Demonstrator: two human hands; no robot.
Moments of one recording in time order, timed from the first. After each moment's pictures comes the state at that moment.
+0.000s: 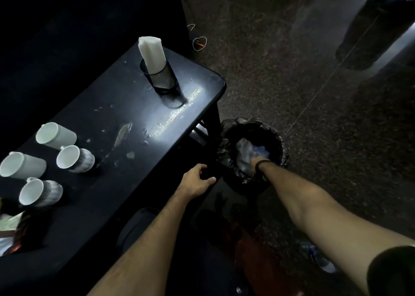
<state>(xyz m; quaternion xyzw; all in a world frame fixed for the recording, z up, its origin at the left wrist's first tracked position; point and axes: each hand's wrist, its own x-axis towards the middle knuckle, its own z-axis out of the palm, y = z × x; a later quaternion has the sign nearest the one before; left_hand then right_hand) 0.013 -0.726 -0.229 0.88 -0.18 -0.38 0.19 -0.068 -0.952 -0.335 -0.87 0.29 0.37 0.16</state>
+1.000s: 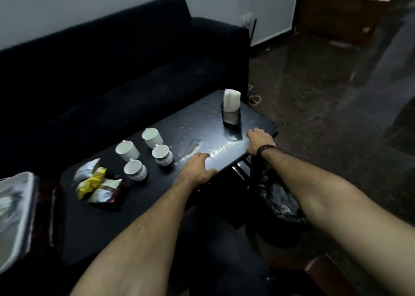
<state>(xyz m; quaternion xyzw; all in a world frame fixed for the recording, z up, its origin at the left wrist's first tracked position) 0.053 -0.617 -0.065 0.95 -0.23 -0.17 0.15 0.042 -0.860 -0.091 -0.98 0.18 0.06 0.10</state>
